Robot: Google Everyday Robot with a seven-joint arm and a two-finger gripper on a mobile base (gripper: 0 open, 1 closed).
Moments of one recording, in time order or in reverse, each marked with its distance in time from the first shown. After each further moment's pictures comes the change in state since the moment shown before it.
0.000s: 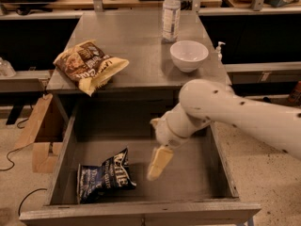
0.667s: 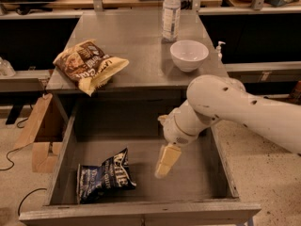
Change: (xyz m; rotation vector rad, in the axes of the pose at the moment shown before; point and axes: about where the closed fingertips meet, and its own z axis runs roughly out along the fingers) arm 0.017 -0.003 -0.029 0.044 0.053 0.014
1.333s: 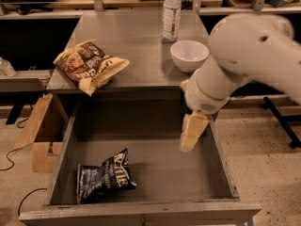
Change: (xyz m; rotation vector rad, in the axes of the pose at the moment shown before) arm 0.002 -0.029 -0.132 0.136 0.176 -0.038
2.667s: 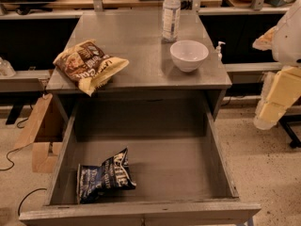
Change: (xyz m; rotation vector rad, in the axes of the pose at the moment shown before) arm 0.069 0.012 -0.186 0.052 0.114 0.171
